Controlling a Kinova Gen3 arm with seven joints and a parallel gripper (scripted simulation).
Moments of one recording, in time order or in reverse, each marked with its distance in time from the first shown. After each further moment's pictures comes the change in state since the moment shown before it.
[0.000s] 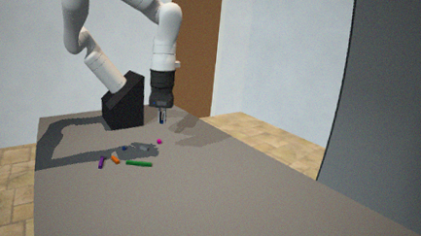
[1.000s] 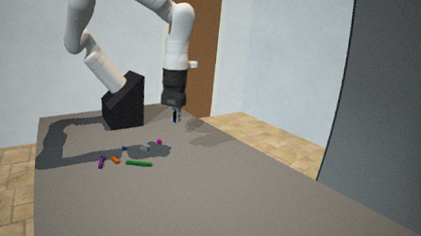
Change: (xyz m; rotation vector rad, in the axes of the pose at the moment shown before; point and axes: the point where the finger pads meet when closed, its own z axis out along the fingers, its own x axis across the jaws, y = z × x) arm 0.046 -0.011 -0.003 -0.002 0.003 0.380
